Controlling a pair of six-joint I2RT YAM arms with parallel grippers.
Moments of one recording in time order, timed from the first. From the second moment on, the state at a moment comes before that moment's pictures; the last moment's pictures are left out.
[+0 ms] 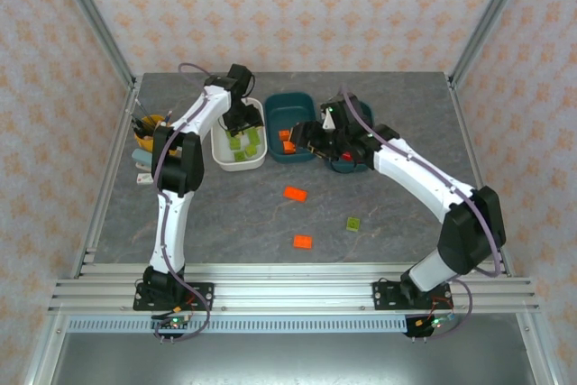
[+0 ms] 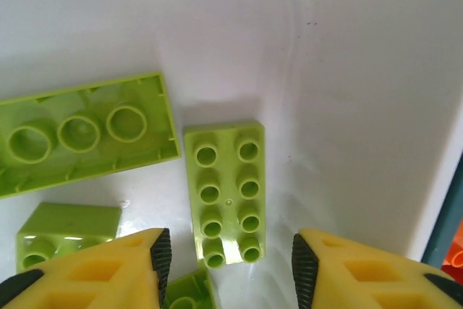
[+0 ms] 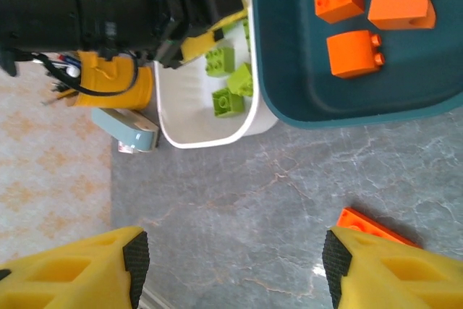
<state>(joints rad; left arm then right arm) -0.20 2.35 2.11 -1.07 0.13 -0.59 0.56 1.55 1.28 -0.50 -0.33 0.81</state>
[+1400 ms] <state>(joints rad) -0.37 0.93 0.92 -0.93 0.05 -0.93 0.81 2.18 1.69 -1.06 0.05 0.15</state>
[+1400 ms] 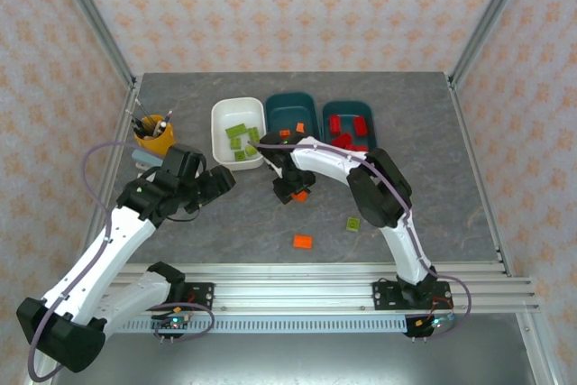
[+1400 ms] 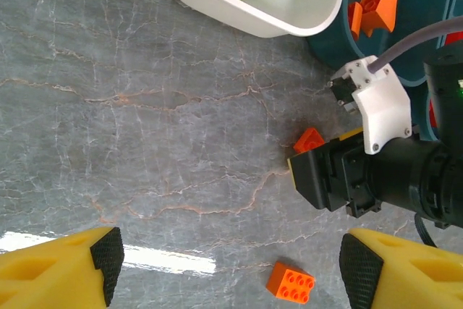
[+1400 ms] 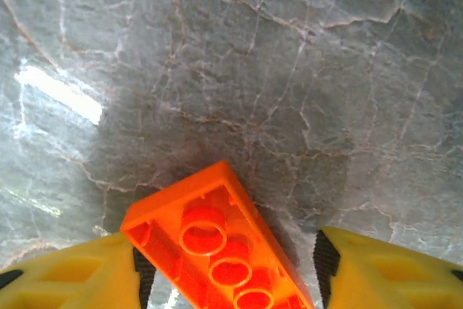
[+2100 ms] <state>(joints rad) -0.37 0.89 0.85 -0.84 0.19 -0.92 0.80 2.09 1.60 -1.00 0.04 0.25</state>
